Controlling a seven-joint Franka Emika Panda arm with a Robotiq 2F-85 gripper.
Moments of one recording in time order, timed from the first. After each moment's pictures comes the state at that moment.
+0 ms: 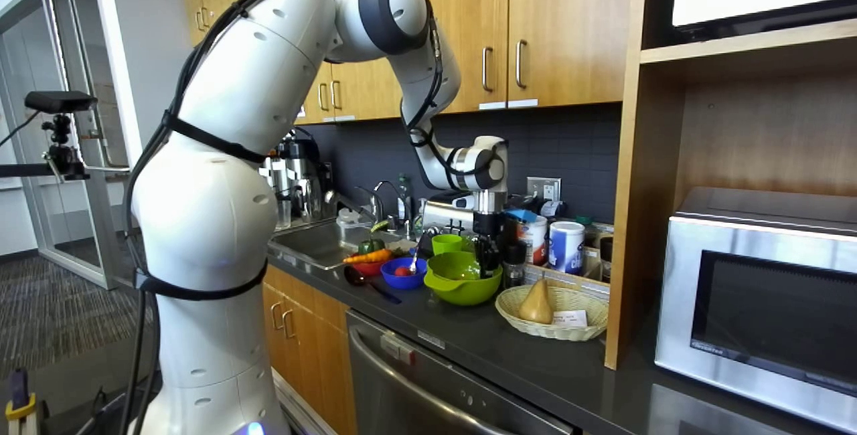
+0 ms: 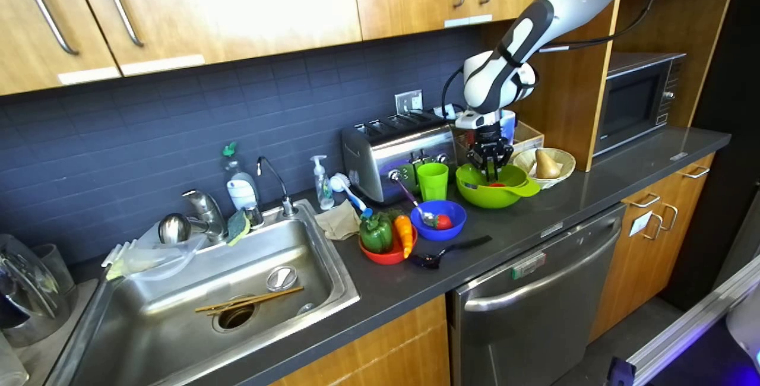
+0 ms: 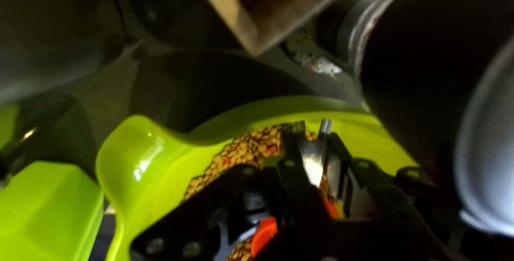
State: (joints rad) arm -0.07 0.53 0.08 -1.91 -0.14 2.33 -2.38
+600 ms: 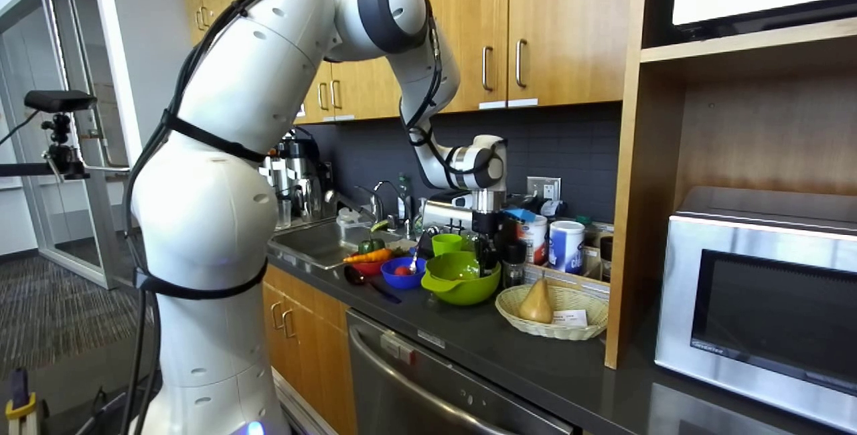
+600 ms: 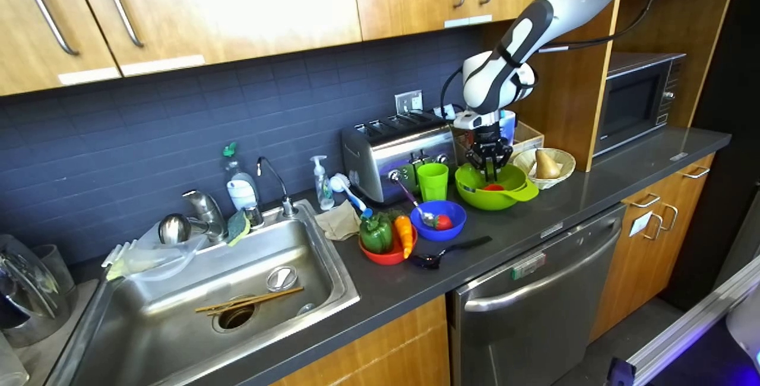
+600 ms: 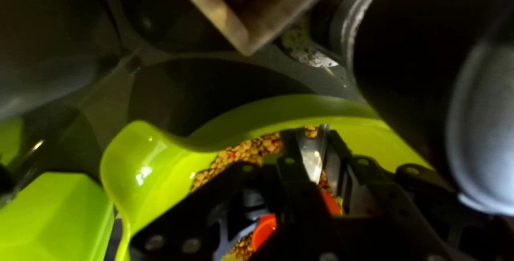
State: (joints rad) arm -0.07 0.53 0.08 -1.91 -0.14 2.33 -2.31
